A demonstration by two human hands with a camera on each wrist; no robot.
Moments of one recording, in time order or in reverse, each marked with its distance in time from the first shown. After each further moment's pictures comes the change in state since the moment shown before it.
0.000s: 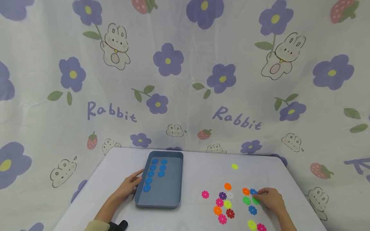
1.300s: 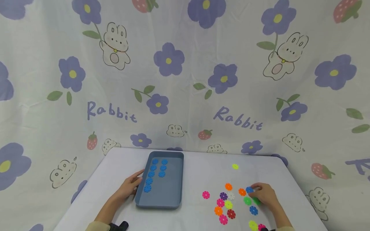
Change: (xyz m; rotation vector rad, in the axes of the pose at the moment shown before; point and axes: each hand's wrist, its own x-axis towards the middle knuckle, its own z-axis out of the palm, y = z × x) left_hand 0.000 -0.001 -0.002 -0.015 -0.011 0.005; right_hand 0.015 -0.018 0.013 0.063 -0.039 -0.024
